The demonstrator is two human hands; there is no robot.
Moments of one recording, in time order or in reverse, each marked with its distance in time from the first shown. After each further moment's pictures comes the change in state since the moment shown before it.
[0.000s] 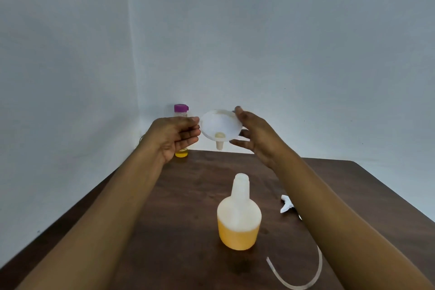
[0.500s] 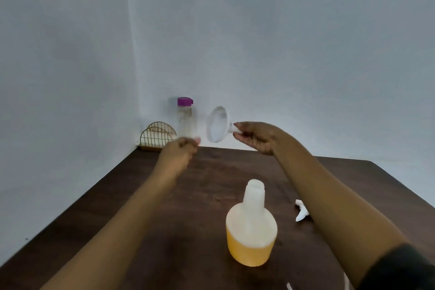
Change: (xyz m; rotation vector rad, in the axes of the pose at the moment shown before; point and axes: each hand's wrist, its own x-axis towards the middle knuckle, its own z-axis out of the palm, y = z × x) left_hand 0.053 -0.077 -0.020 0.525 0.085 0.026; right_hand 0.092 0.046 -0.022 0.347 0.034 0.341
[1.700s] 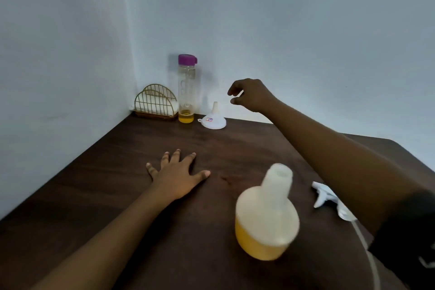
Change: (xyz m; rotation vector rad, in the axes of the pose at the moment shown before) left_hand 0.014 -0.104 0.017 1.020 -0.292 -0.144; right_hand 0.103 0.016 0.003 -1.537 0.055 -0.518
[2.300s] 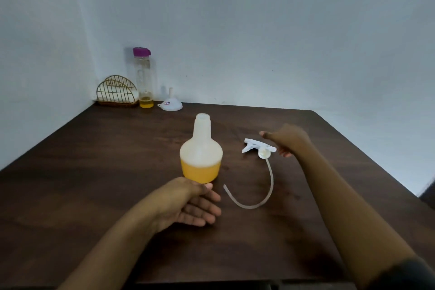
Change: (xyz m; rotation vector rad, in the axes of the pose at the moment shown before) left_hand -0.196 0.075 0.024 -1.036 -0.626 0.046; right_hand -0.271 0.070 -0.063 -0.025 -0.061 0.850
